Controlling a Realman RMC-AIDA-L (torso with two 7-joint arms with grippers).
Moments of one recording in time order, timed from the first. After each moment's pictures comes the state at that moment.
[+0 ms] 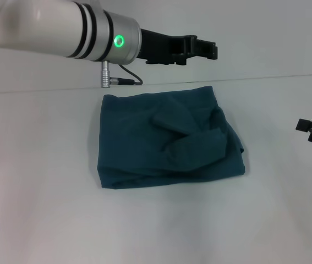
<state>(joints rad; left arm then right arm) -1.03 -2.16 1.08 0.91 2.26 1.04 -2.76 0.41 1.92 -0.56 -0.61 -1.92 -1.34 2.14</state>
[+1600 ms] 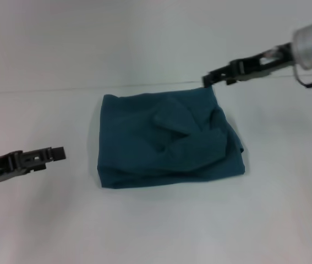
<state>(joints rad) -0.48 -2.11 0.54 0.95 2.17 1.56 -2.30 0.95 1.93 -0.76 -0.75 -2.44 -1.31 2.46</state>
